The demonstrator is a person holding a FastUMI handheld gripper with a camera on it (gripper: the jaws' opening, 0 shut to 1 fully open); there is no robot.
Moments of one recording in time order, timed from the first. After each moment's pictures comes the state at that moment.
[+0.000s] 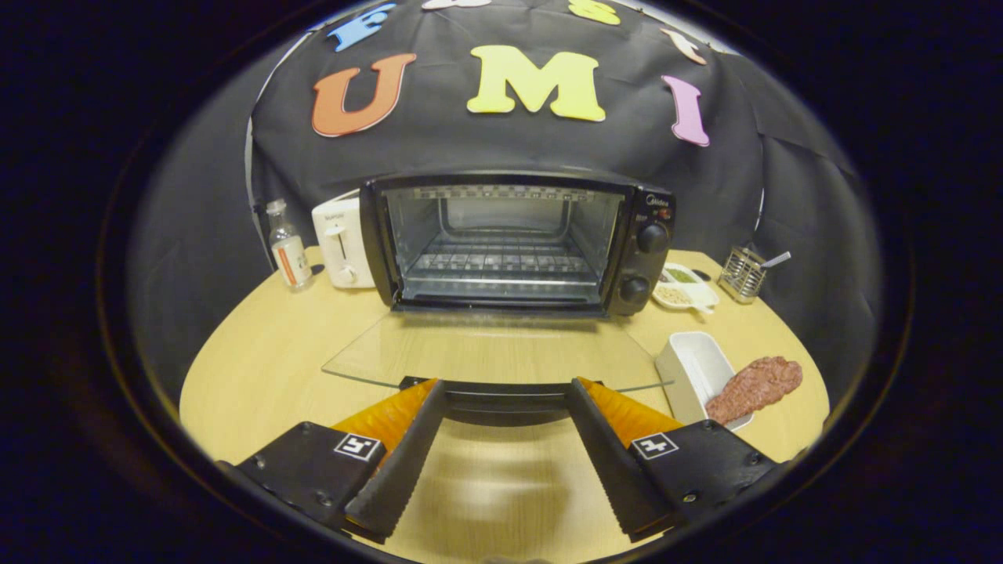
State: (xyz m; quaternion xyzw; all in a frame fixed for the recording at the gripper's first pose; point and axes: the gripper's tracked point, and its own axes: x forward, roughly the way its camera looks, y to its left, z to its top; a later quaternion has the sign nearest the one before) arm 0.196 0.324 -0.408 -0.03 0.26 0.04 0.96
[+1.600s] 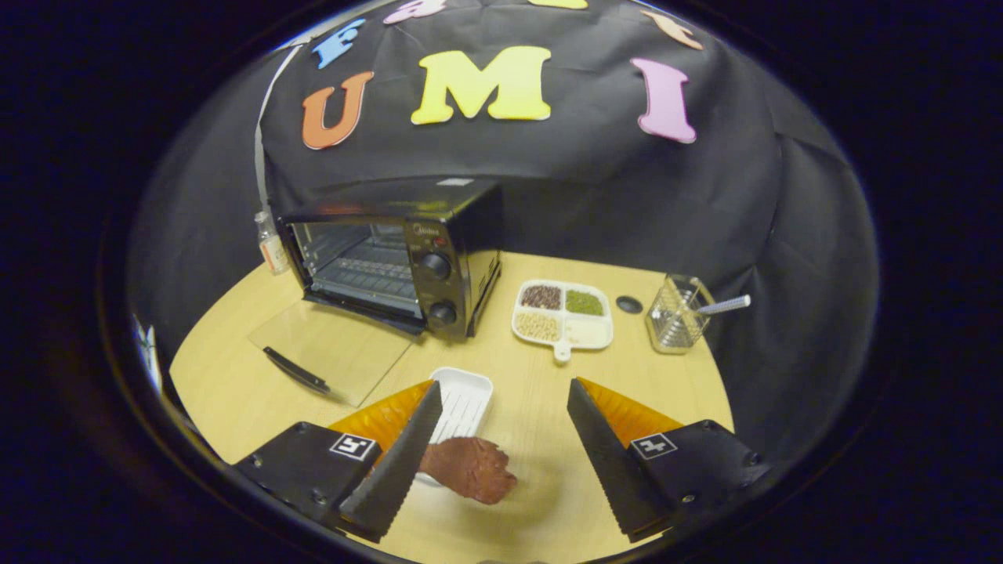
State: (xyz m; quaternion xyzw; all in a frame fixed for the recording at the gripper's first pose) arm 0.241 0.043 -0.343 -0.05 0.31 0.17 0.94
